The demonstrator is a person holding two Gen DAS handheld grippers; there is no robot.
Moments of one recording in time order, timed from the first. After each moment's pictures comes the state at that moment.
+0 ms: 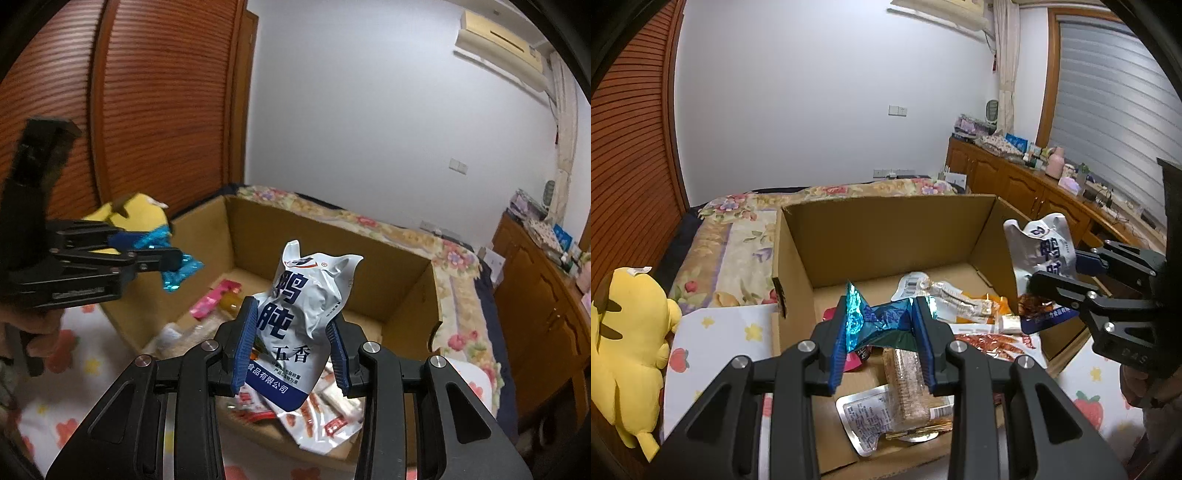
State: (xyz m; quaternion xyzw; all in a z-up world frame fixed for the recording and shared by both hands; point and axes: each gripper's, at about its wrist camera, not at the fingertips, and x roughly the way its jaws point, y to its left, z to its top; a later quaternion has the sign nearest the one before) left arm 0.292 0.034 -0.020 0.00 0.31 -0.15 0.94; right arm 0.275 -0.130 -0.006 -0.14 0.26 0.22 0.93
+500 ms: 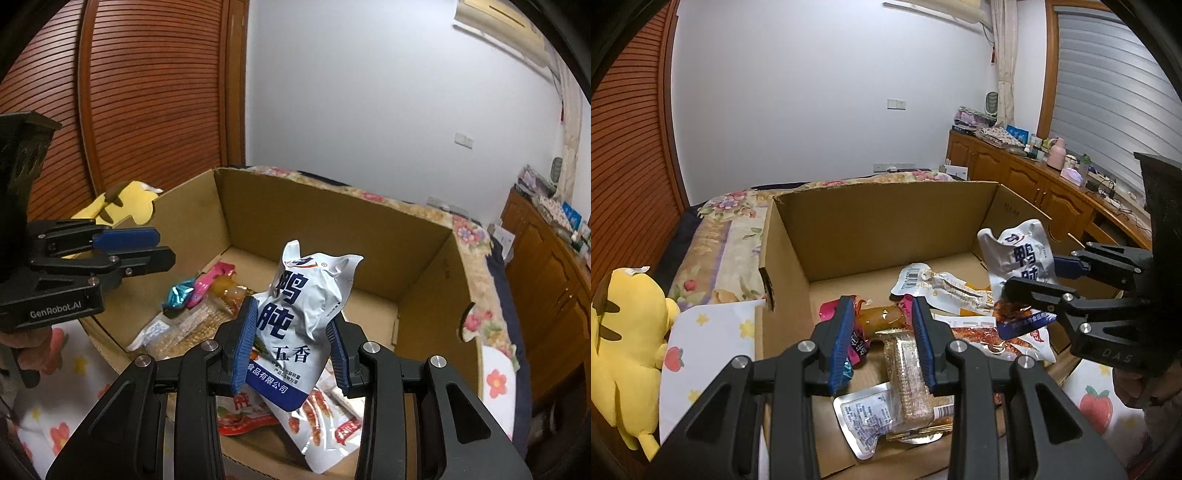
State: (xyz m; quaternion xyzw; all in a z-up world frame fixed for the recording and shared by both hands) left arm 0.296 0.024 -0.027 0.01 0.32 -0.15 0.93; right arm 0.302 -0.125 -0.029 -0.12 0.30 0.23 0.92
